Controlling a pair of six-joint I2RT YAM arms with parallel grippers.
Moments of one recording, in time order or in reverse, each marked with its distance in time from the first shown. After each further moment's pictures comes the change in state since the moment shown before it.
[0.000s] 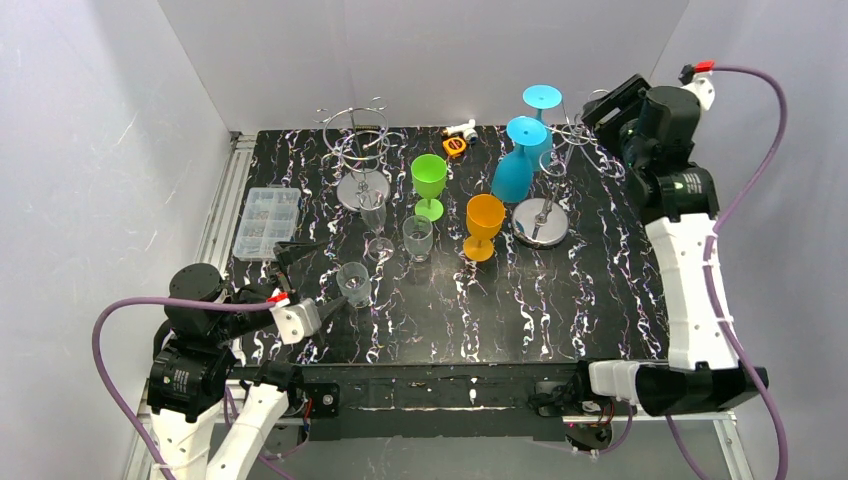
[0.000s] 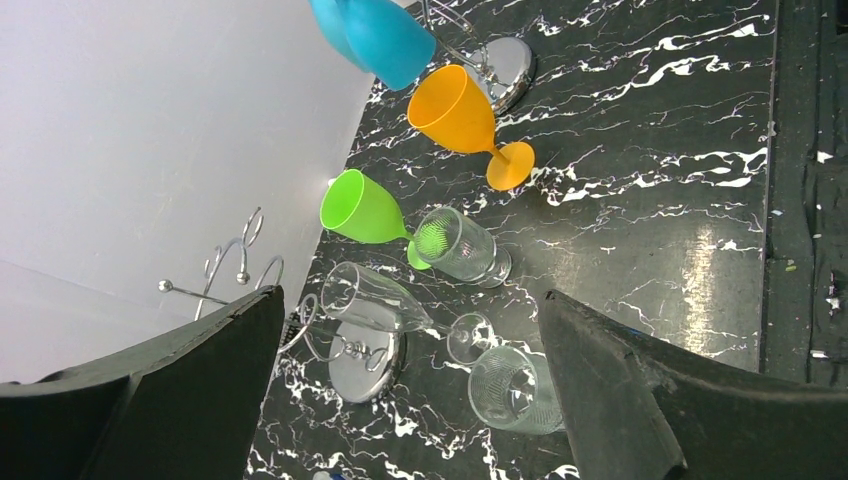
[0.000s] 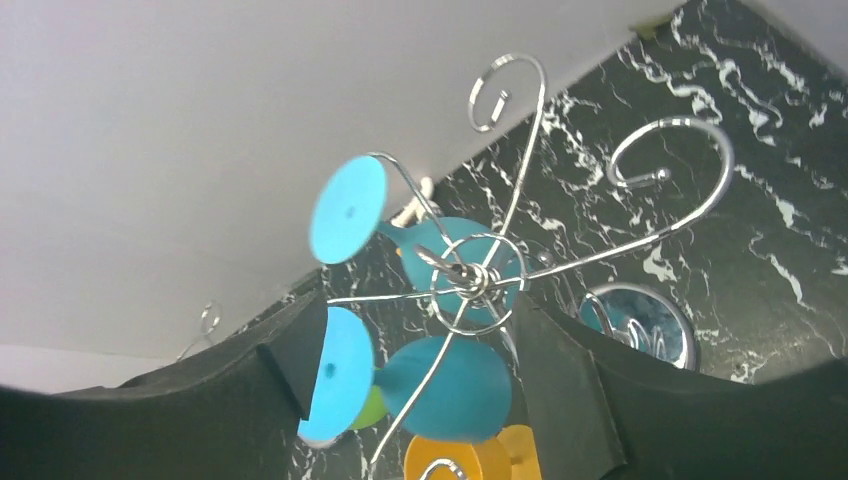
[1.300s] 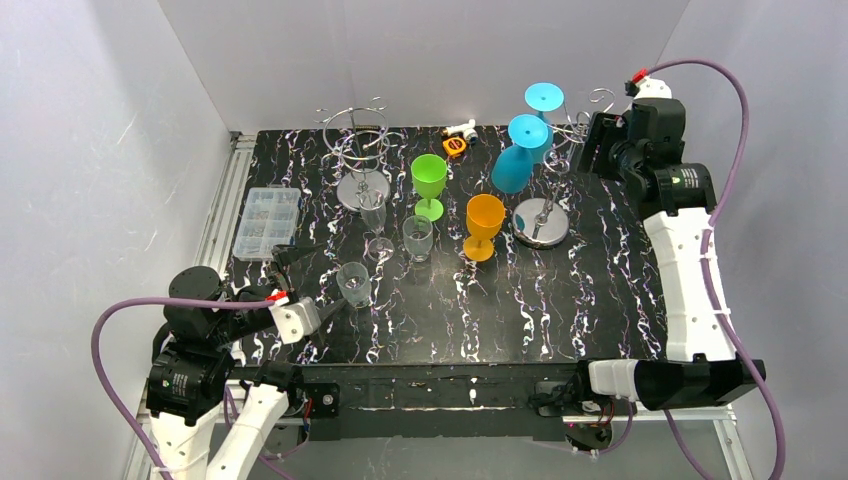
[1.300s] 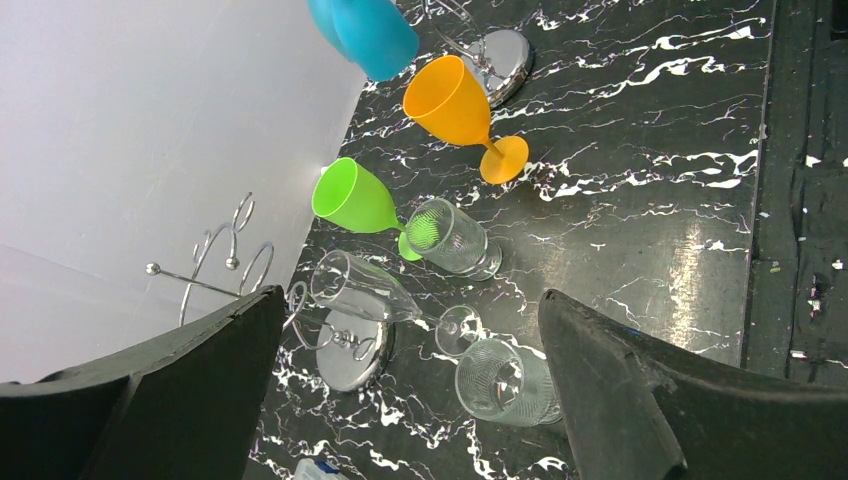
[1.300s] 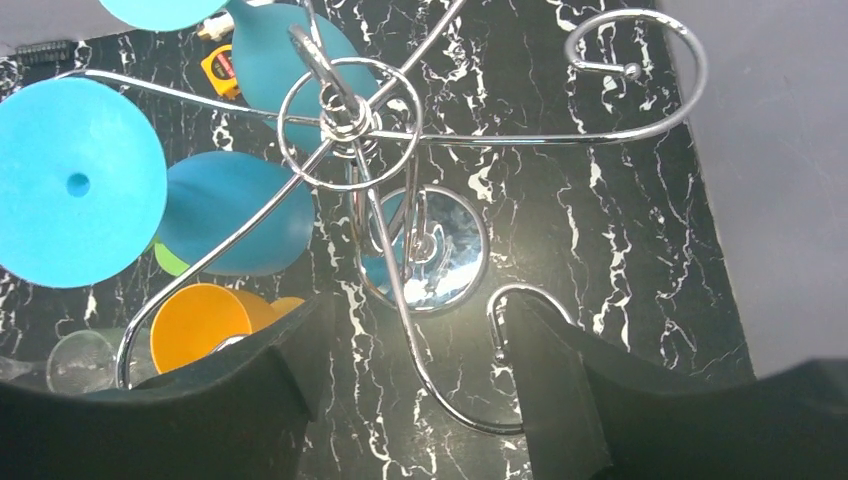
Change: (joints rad) left arm 0.000 -0.012 0.000 -0.019 -0.022 -0.037; right arm -0.008 -0.006 0.008 -0.250 -0.083 -0.520
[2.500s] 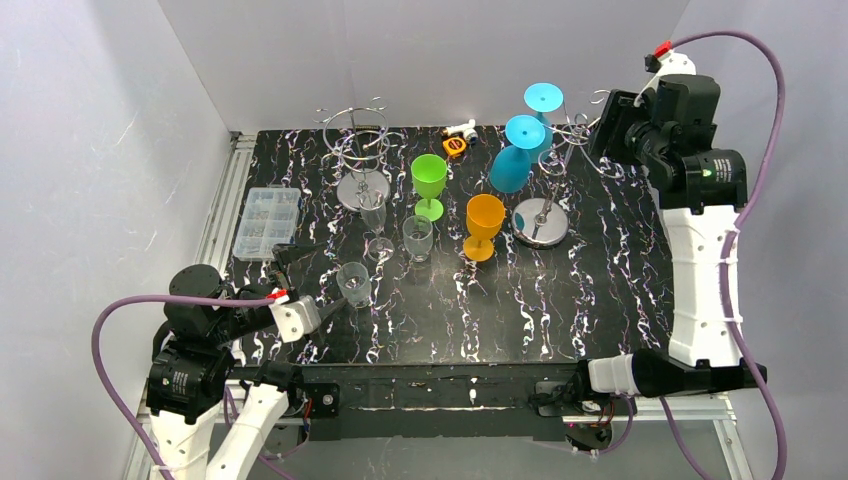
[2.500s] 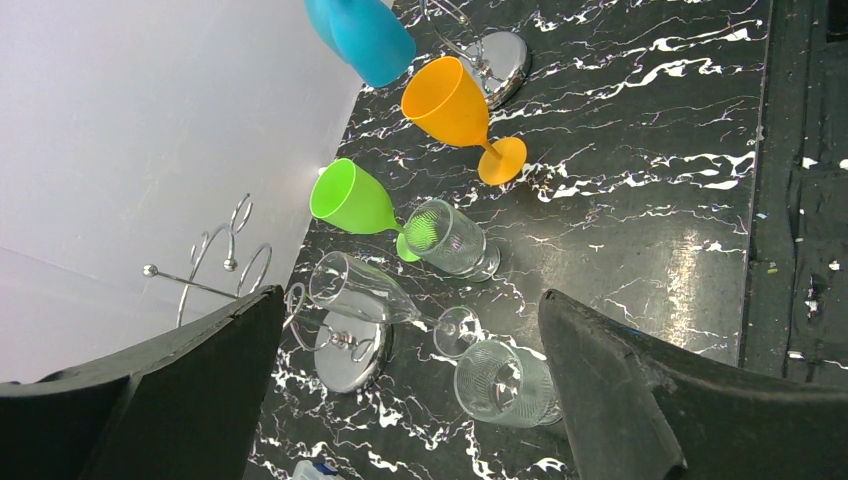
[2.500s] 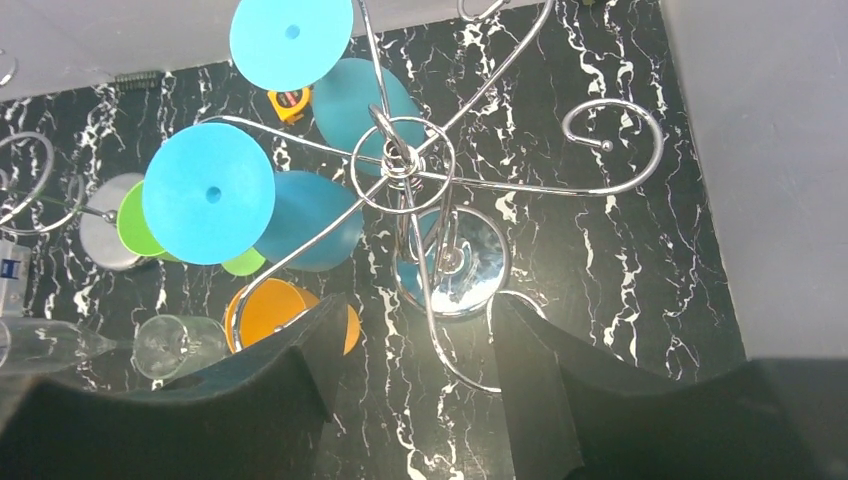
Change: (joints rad) left arm 0.000 0.008 0.004 0.000 0.005 -0.002; right arm -0.010 0.067 0.302 -0.175 -0.076 -0.008
